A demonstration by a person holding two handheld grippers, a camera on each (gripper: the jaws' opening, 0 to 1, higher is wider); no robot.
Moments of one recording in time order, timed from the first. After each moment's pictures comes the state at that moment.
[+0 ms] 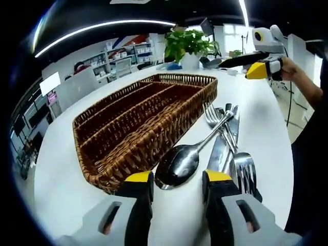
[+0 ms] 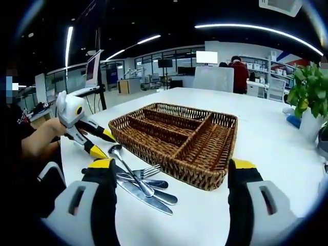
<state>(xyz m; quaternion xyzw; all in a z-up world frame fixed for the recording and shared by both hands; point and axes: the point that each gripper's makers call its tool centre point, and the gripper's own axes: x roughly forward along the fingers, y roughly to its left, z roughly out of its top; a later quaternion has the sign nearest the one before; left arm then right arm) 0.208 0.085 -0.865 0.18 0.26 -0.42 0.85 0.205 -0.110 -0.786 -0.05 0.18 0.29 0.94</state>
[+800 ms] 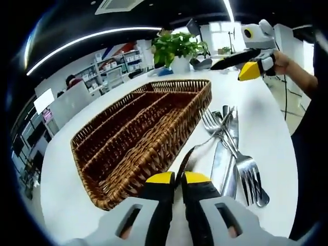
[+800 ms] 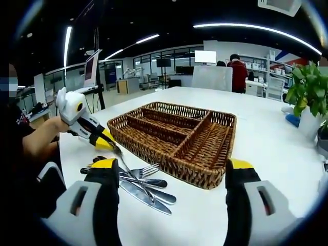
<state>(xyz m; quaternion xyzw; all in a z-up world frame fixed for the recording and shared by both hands) 0.218 0.079 -0.850 0.23 0.21 -0.45 0.84 0.205 -0.110 -0.787 -0.05 0.18 0.29 0.94</state>
